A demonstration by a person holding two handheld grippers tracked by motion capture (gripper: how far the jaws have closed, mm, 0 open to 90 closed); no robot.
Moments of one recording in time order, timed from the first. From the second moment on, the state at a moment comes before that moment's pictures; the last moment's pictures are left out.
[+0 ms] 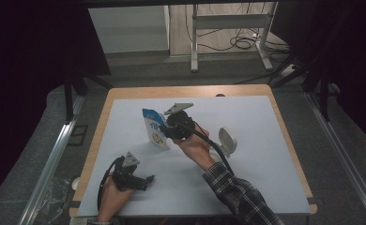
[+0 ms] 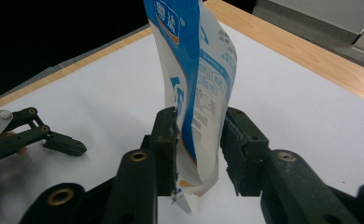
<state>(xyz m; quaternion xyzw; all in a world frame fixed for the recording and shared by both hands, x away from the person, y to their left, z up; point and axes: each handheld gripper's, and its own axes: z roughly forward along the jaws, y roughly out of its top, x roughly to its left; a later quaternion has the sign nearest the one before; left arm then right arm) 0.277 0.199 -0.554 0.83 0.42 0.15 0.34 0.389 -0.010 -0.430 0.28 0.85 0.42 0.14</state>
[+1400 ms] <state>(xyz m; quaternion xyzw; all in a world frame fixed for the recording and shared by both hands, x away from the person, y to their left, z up) 0.277 0.199 -0.554 0.83 0.42 0.15 0.34 0.347 -0.052 -0.408 0.25 0.85 0.43 0.14</state>
